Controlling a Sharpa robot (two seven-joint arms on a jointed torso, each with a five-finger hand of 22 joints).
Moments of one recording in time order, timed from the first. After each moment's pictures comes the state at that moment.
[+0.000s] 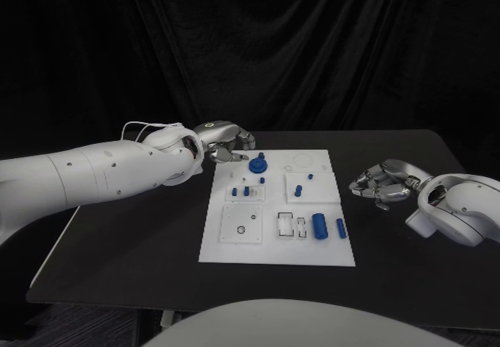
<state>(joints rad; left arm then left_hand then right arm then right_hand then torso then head) 1.27 -0.72 -0.21 1.24 -1.36 -0.33 0.20 1.54 -0.02 0.17 0.21 0.21 0.67 0.08 0.12 0.91 0.65 0.06 0.46 0.72 1.12 -0.01 1.13 0.87 0.08 1.35 0.10 1.26 1.31 1.25 -0.99 -0.25 1.52 -0.81 -0.21 -0.07 1.48 -0.05 0.21 0.20 0.41 0.85 0.12 0.31 0.24 1.12 0.04 1.21 0.98 1.39 -0.03 1.15 1.16 0.15 1.28 0.07 0.72 1.29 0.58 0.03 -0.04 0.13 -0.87</state>
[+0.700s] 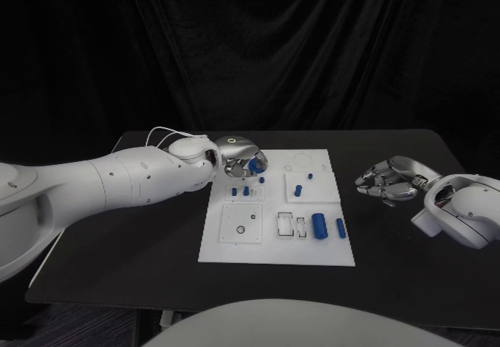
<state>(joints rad) 1.21 -0.58 -0.21 1.08 -1.54 -0.27 0.26 1.57 -0.07 0.29 0.16 0.19 0.80 0.05 0.07 0.61 0.73 0.04 0.42 0.54 1.17 -0.03 1.18 0.82 0.08 1.40 0.08 1.30 1.31 1.25 -1.02 -0.25 1.53 -0.88 -0.28 -0.04 1.48 -0.06 0.19 0.20 0.35 0.84 0.13 0.31 0.23 1.13 0.04 1.21 0.98 1.39 -0.03 1.15 1.15 0.15 1.29 0.08 0.71 1.29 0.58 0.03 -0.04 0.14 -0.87</state>
